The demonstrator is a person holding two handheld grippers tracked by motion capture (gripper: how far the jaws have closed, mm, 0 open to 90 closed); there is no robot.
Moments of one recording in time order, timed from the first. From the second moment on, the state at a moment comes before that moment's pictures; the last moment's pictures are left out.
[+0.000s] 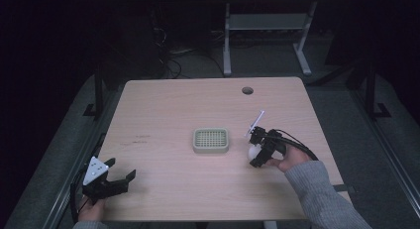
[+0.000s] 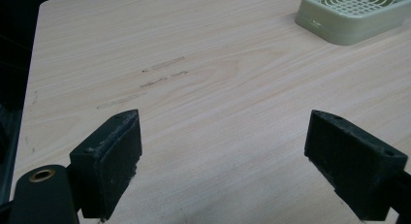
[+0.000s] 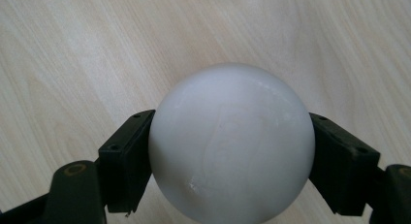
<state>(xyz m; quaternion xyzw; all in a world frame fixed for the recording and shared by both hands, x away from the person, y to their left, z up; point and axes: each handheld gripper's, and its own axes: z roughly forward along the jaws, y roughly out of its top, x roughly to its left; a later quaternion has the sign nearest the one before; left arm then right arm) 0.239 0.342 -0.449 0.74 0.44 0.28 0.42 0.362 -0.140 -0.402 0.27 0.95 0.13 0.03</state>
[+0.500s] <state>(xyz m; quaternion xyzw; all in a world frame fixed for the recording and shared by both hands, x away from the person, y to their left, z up) 0.239 0.342 -0.449 0.74 0.44 0.28 0.41 0.368 -0.126 -0.393 0.26 0.96 0.14 0.03</state>
